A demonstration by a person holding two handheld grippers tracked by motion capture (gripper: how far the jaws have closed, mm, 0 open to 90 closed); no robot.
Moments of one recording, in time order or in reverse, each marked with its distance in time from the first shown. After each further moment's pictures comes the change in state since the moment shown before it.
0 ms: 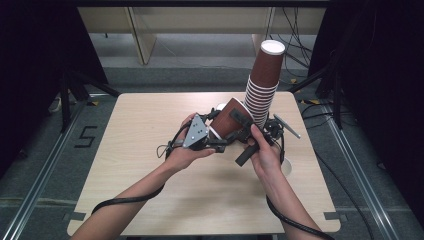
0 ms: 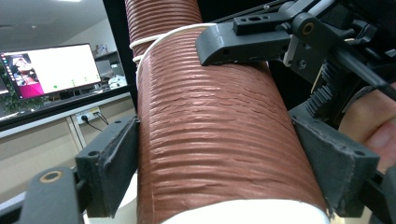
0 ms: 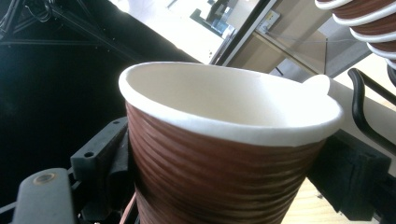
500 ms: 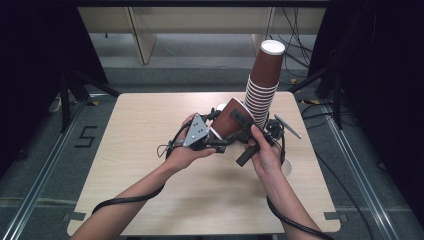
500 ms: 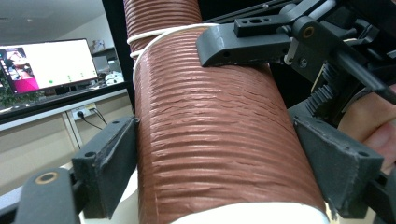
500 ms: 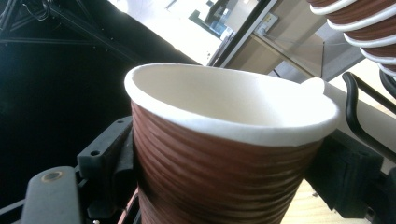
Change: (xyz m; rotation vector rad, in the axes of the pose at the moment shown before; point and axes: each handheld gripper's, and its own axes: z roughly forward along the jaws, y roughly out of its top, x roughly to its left) left arm 0.000 -0.001 0.001 0.011 -0.010 -0.019; right arm 0.001 0.000 -0.002 0.001 -0.005 0.010
